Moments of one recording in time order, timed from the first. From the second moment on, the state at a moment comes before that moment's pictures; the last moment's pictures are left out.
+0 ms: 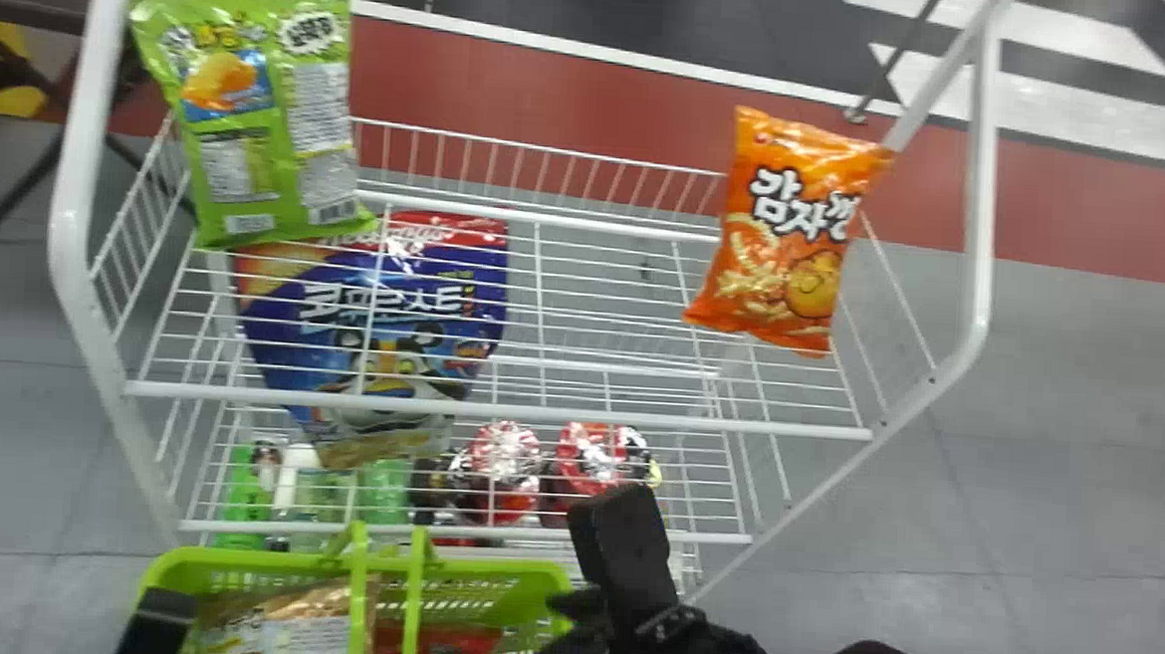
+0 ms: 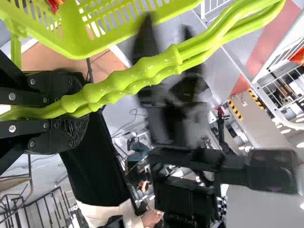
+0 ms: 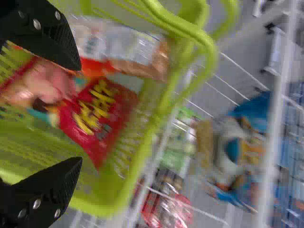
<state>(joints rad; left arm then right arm) 0.54 0.14 -0.16 -2.10 0.03 1.03 -1.29 0.50 -0.20 0.24 -2.35 0.01 1.12 0.23</state>
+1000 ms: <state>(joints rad) 0.53 0.14 -0.15 -2.08 0.03 1.03 -1.29 0.09 -0.12 -0.09 -1.77 -0.06 0.27 -0.06</state>
